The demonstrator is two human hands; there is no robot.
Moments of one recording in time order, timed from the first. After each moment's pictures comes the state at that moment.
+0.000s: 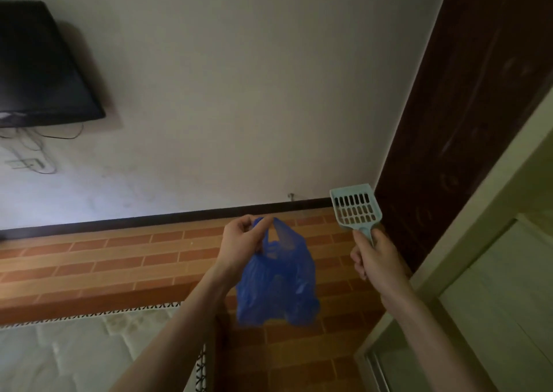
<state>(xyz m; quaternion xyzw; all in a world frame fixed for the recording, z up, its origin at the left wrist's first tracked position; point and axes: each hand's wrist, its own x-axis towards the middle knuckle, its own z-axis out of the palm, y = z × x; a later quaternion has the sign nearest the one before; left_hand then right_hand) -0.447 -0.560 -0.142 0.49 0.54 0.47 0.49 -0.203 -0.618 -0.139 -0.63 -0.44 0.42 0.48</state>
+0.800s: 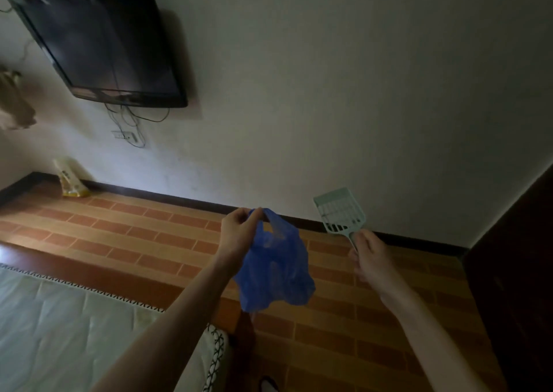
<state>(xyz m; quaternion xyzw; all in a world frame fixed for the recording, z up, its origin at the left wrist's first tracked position) -0.531 -0.352 -0.171 0.36 0.67 0.55 0.35 -0.269 -0.327 -0.168 -0.55 -0.57 0.50 0.33</state>
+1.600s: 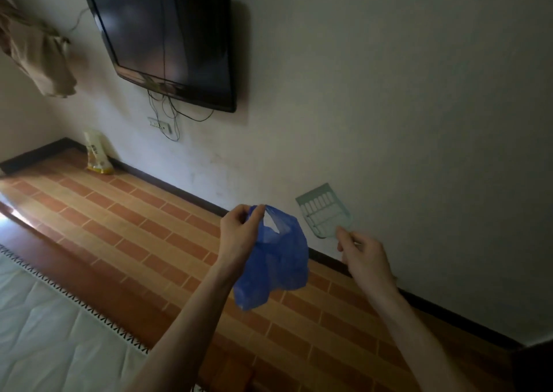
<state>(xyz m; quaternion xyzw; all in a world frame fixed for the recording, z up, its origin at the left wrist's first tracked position) -0.730 -0.193 -0.184 0.29 0.67 0.64 0.25 -0.507 -0.128 -0.151 -0.52 -0.69 0.42 0.29</state>
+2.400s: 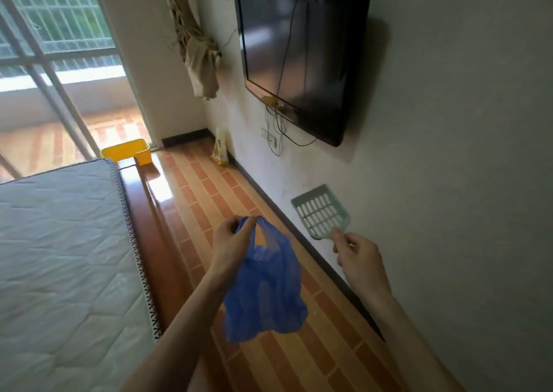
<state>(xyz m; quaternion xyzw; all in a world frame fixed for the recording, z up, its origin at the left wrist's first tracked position) -0.894 -0.102 -0.187 0.06 0.73 0.67 0.11 -0.743 0.081 -0.164 -0.31 -0.79 0.48 0.20</state>
